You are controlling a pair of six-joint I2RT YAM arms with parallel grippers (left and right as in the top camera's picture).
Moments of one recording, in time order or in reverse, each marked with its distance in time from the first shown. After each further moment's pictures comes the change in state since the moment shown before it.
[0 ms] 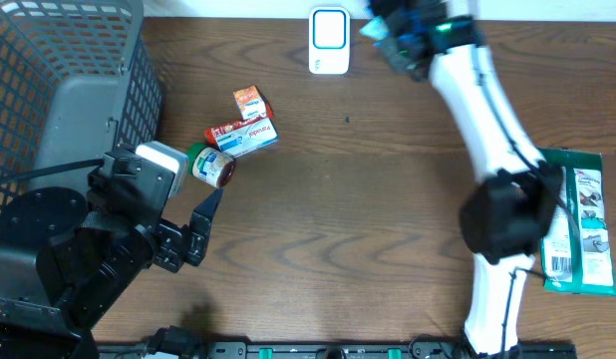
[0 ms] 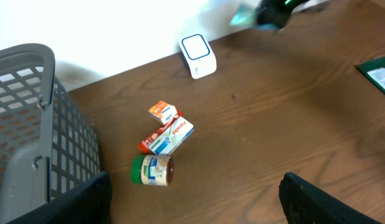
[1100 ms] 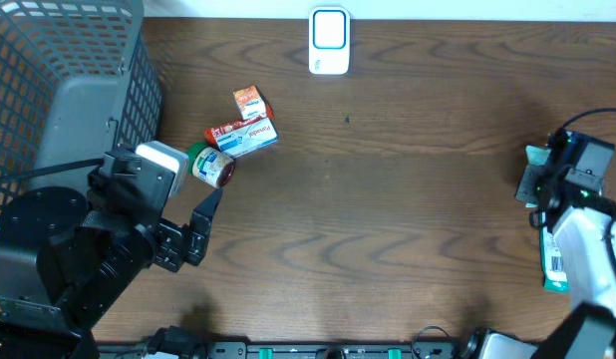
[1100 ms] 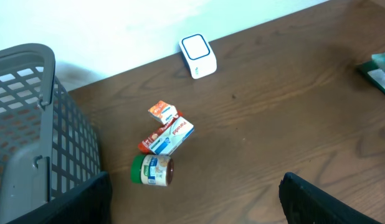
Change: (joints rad) left arm 0.000 0.000 0.000 0.000 0.000 0.000; right arm -0.590 -0.737 -1.320 0.518 0.008 0.331
